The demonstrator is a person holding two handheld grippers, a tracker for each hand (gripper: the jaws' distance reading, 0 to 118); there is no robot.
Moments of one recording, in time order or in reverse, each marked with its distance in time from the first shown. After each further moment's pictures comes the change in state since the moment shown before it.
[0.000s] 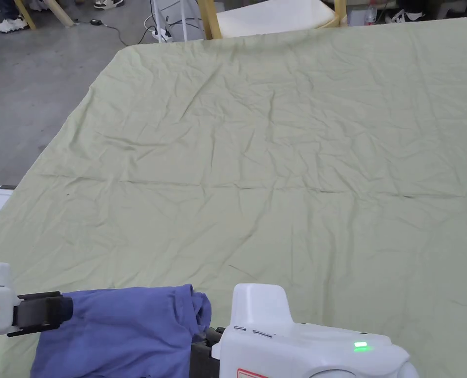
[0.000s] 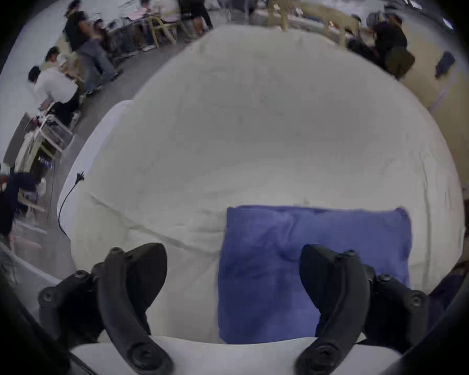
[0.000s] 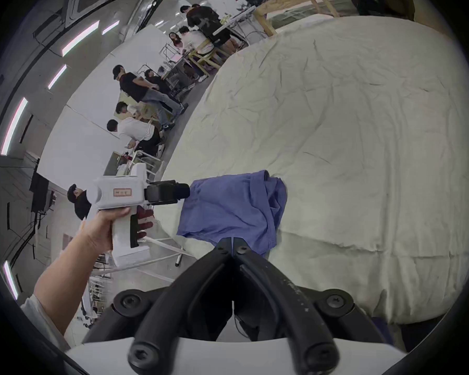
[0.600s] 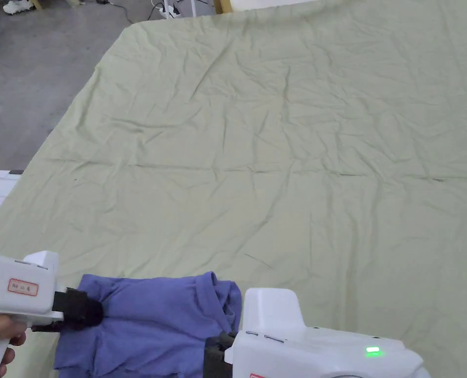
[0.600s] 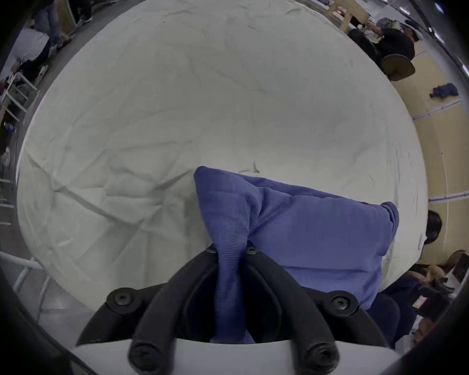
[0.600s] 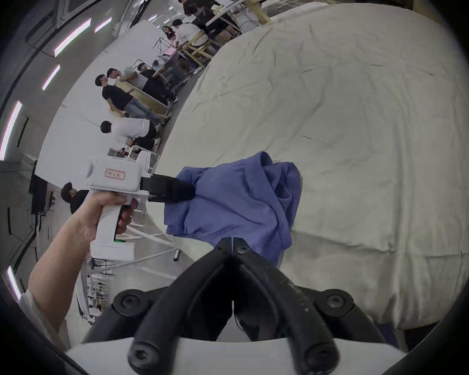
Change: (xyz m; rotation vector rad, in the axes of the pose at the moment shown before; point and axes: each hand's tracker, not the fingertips) left arm 0.020 0.013 -0.038 -0.291 -0.196 -0.002; right arm 0.014 -0.004 -0.042 -0.060 -0.005 -0.016
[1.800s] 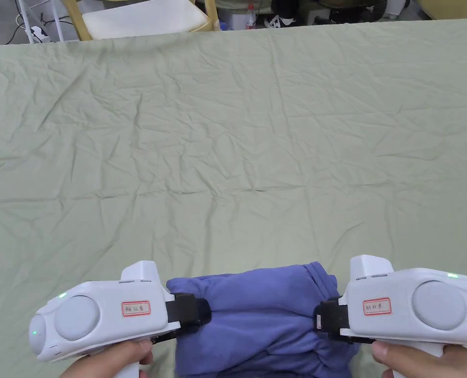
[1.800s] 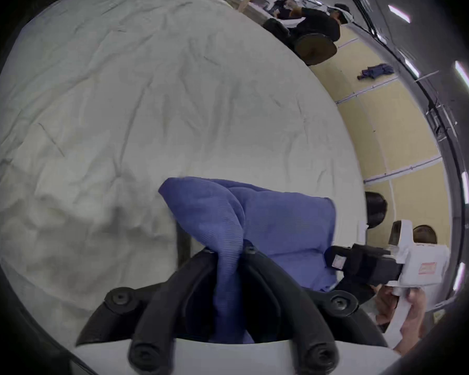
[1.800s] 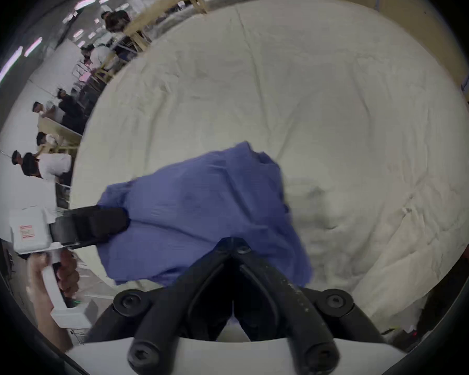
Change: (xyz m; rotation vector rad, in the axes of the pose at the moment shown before) left arm 0.333 -0.065 -0.079 0.061 -0.486 -0.060; right arm 0.251 -0.005 0.190 0.080 -0.384 -0.248
